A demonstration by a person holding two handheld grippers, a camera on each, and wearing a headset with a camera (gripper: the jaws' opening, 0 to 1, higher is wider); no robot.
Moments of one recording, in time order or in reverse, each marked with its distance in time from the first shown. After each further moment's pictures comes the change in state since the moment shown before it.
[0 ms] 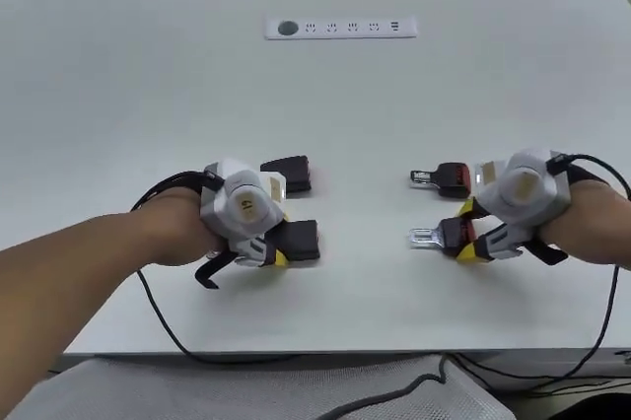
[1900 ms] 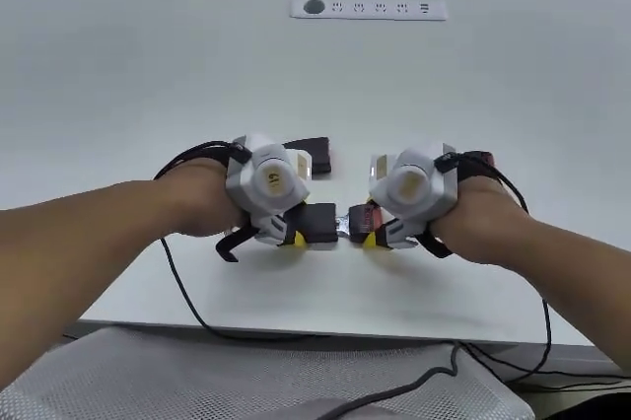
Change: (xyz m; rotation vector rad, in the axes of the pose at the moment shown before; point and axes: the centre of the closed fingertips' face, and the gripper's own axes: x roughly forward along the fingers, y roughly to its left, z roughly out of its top) left arm 0.003 -0.002 0.001 0.007 0.020 -0.038; right arm 0.066 0.016 0.137 -0.112 -0.113 -0.010
